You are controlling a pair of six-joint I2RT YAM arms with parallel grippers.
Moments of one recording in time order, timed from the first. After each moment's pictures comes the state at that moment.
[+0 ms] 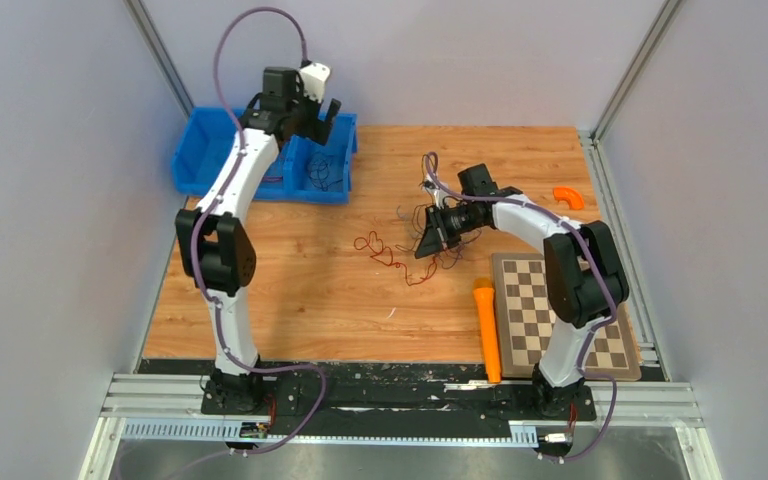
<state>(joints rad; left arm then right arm) -0.20 2.08 2.02 -0.51 0.04 0.29 0.36 1.84 1.23 -0.48 -0.88 -0.02</state>
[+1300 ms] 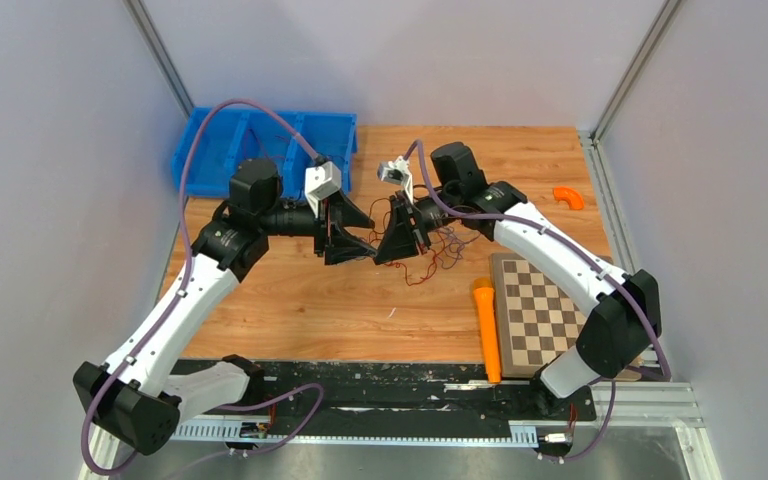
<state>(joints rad) -0.45 1.10 1.13 -0.29 1.03 0.06 0.63 1.55 1.41 -0.49 -1.19 -0.03</state>
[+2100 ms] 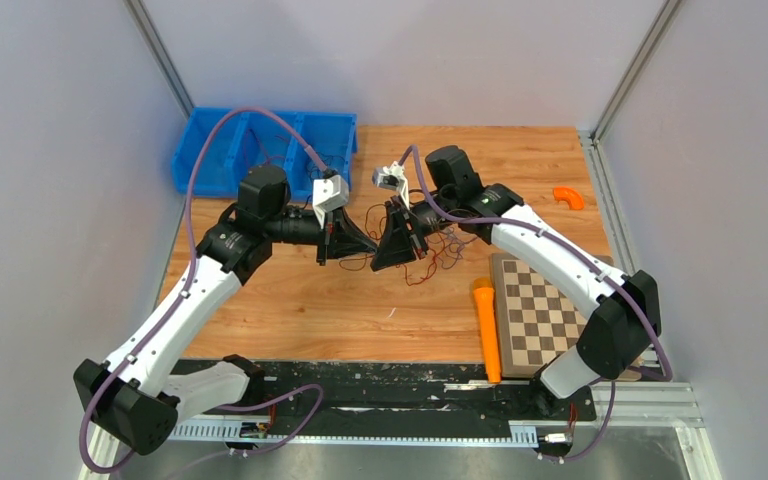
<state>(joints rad) -0.48 1.10 1.10 -0.37 1.01 0.16 0.67 1.55 1.40 -0.50 -1.20 -0.05</state>
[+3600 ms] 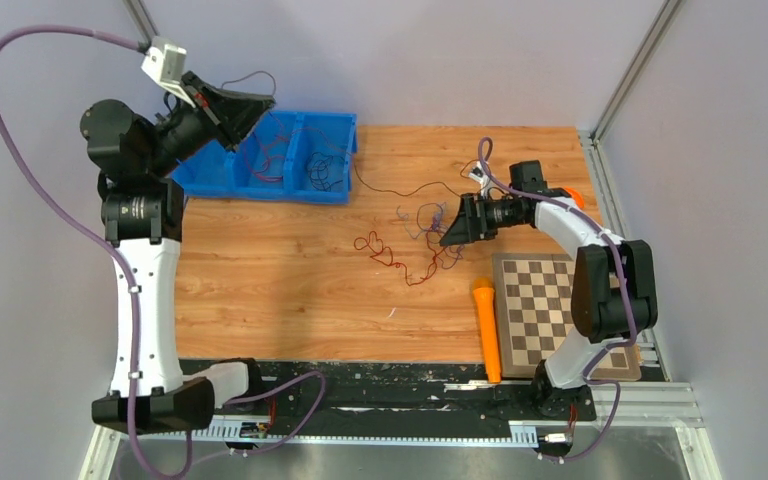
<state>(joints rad) 0.07 1.15 1.58 -0.14 0.88 -0.40 0.13 1.70 1.15 -0.51 -1.01 -0.06</state>
